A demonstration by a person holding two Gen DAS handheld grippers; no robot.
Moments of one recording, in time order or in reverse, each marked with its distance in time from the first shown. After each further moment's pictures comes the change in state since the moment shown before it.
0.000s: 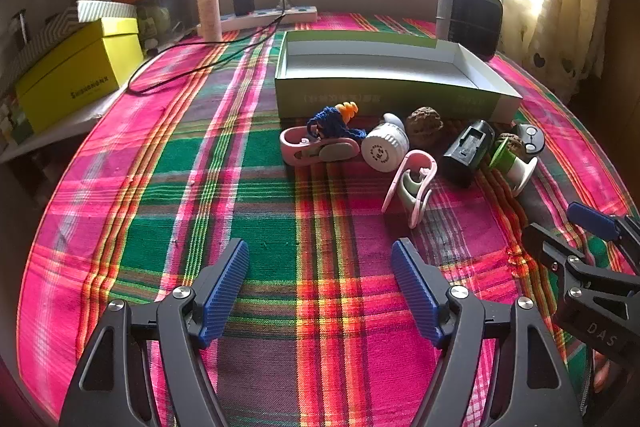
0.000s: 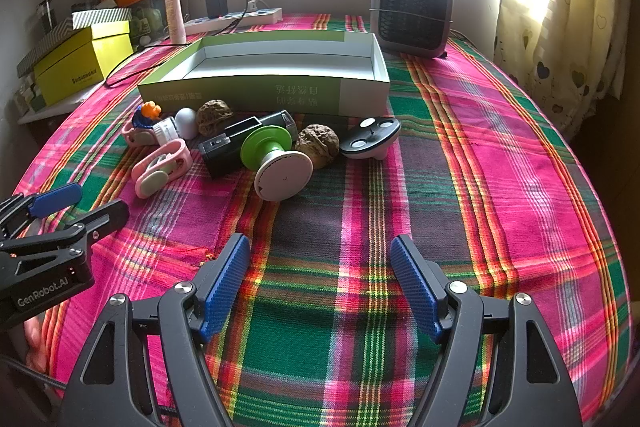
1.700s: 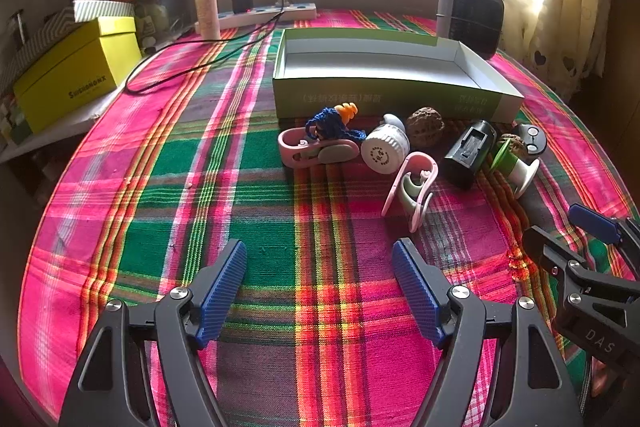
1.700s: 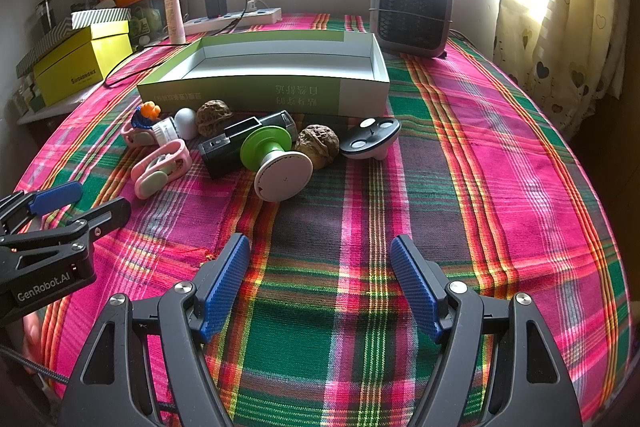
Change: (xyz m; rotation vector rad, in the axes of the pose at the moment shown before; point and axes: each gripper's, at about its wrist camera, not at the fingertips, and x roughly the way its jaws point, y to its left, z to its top) left arm 0.002 -0.002 0.006 0.004 0.026 0.010; right arm 0.001 0.001 0.000 0.000 0.000 0.000
